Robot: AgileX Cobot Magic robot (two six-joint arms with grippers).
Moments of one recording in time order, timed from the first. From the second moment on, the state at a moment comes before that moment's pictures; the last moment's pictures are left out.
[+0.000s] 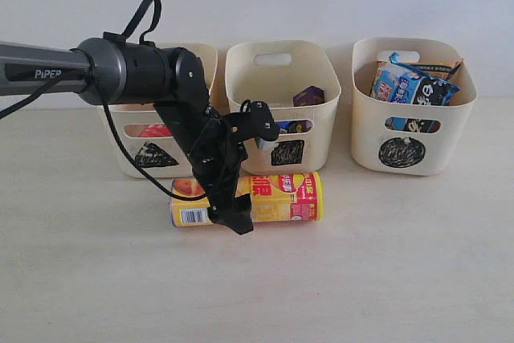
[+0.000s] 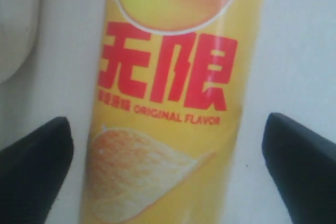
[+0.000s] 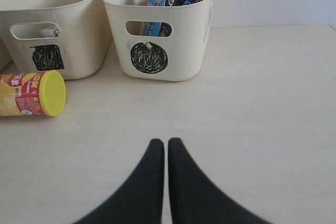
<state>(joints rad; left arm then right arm) -0.52 2.25 -1.70 -0.26 0.86 1.01 0.09 0.01 0.00 0.04 0.33 -0.01</state>
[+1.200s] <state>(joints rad) -0.53 1.95 -1.70 -0.26 1.02 0.94 0.09 0.01 0.00 0.04 0.33 -0.01</state>
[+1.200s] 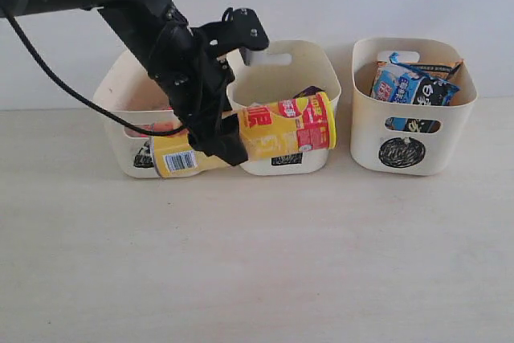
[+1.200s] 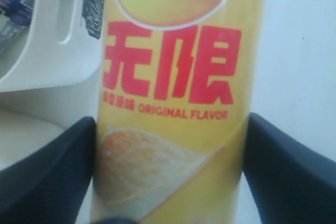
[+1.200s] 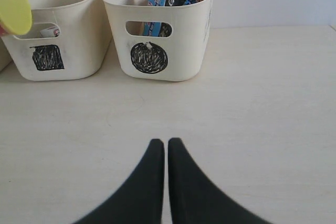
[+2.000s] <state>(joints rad) -0.31 1.87 -1.70 -0.26 0.57 0.31 0.09 0.01 0.00 0.04 0.33 -0.01</state>
